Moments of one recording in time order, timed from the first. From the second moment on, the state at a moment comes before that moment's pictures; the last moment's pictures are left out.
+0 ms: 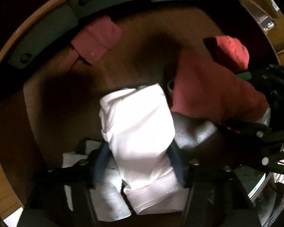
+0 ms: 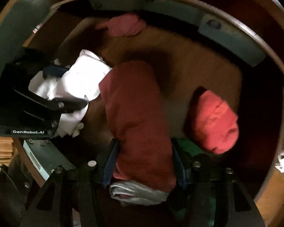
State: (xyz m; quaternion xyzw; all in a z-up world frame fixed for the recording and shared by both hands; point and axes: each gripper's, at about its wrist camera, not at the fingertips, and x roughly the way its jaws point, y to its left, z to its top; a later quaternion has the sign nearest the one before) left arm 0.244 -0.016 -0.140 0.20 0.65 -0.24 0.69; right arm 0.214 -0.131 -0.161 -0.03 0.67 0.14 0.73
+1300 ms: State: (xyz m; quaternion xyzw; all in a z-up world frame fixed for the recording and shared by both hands) left arm 0.165 0.040 0.007 -0.03 0.34 -0.24 0.91; right arm 0.112 -0.180 -0.013 0.32 0.33 0.13 0.88
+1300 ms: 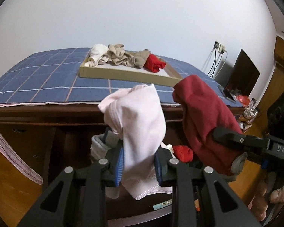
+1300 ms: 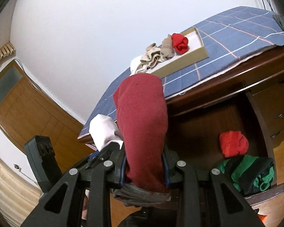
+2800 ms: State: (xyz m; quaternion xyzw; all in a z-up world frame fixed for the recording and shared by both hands) left arm 0.177 0.080 0.071 -0.08 0.27 -0.25 0.93; right arm 0.152 -0.180 0.024 0.32 0.29 0.12 0.89
